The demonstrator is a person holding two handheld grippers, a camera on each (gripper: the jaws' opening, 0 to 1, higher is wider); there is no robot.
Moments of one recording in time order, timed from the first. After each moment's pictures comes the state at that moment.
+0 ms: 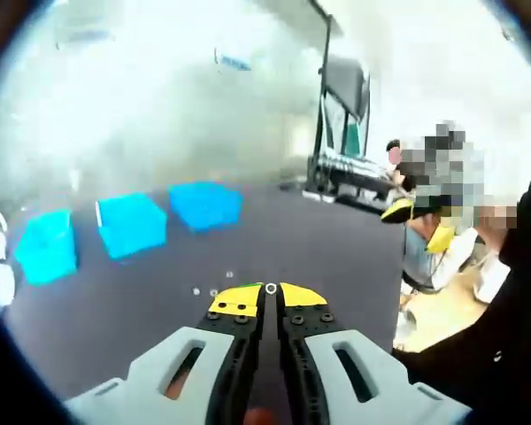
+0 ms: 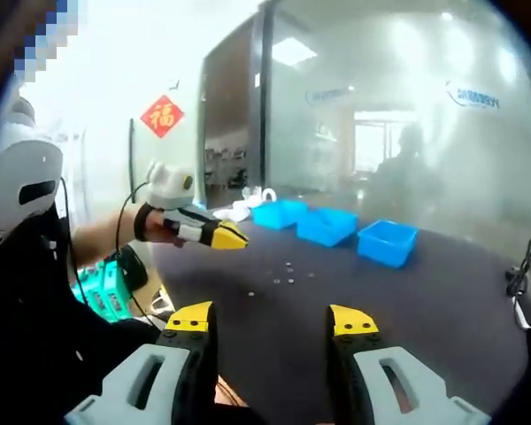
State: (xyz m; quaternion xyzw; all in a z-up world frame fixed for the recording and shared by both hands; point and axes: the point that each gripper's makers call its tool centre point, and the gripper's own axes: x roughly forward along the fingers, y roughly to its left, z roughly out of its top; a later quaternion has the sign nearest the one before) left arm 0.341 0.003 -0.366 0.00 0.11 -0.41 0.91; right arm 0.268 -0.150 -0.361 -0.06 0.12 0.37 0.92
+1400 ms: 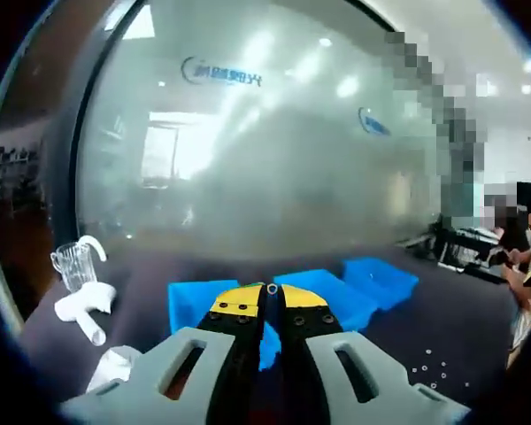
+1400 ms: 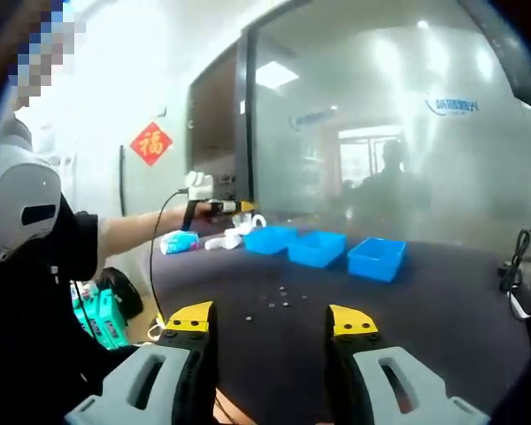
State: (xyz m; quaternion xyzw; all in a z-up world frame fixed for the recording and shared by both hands) left arm 0.566 0.210 -0.305 -0.06 0.05 -0.17 0.98; right arm 0.269 -0.158 -0.341 -0.02 0.08 0.35 0.93
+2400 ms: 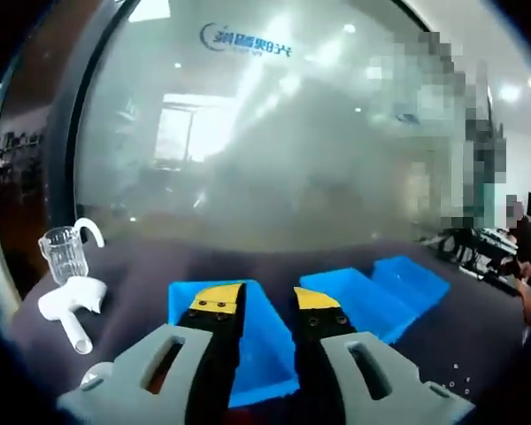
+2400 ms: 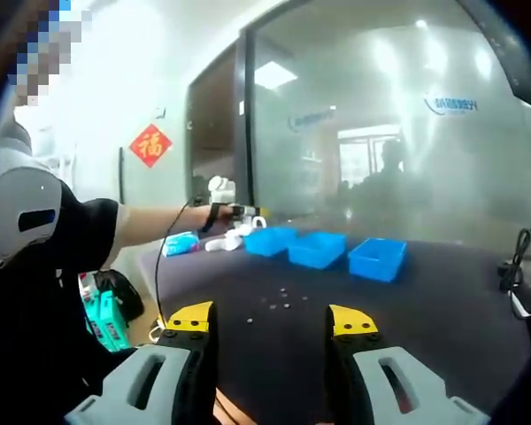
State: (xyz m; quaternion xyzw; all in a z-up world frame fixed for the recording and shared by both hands) left arm 0.585 0.192 -0.326 -0.05 0.08 -0.15 0.98; right arm 0.269 -0.155 -0.339 -0.01 0.08 0.35 0.93
